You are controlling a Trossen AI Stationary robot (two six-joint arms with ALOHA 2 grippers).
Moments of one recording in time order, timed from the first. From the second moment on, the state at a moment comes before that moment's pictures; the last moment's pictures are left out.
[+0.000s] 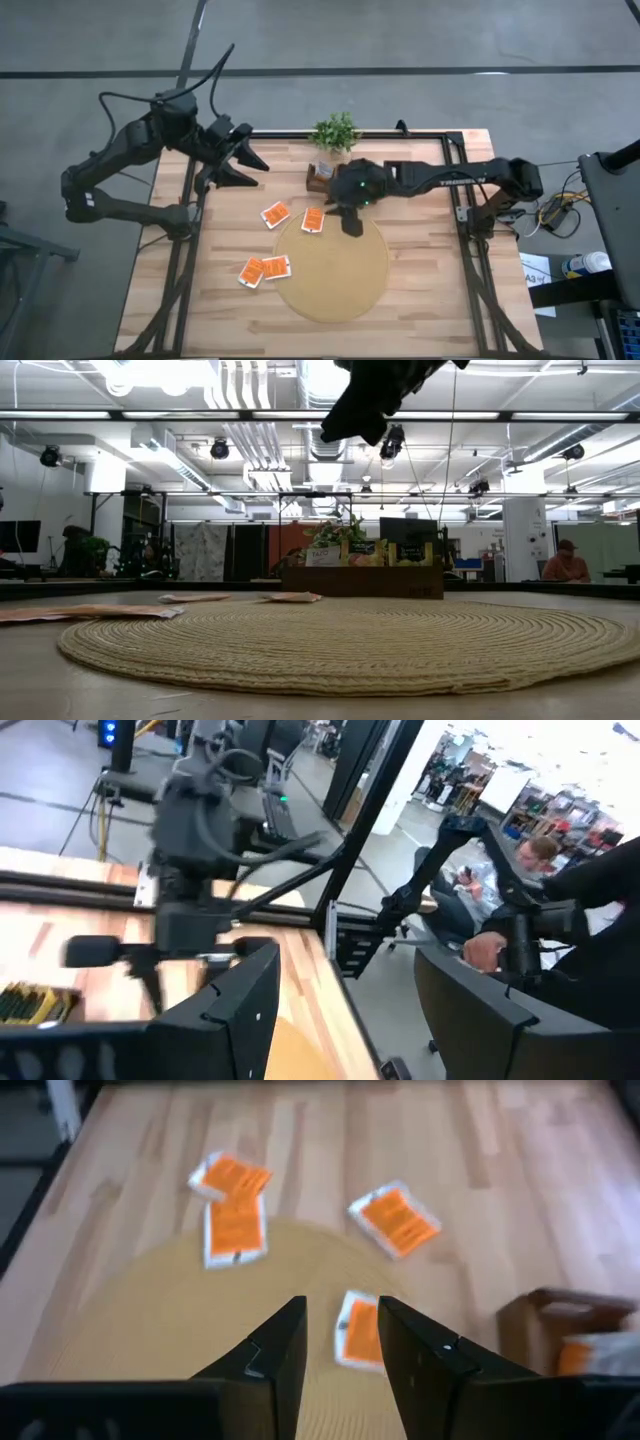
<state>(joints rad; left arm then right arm) 0.36 1.03 1.45 -0.61 0.75 -0.20 -0.06 1.60 1.30 -0.40 -0.13 0.02</state>
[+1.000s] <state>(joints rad) 0.36 1.01 1.45 -0.67 0.71 -0.18 0.02 2.02 1.45 -0.50 -0.02 -0.17</state>
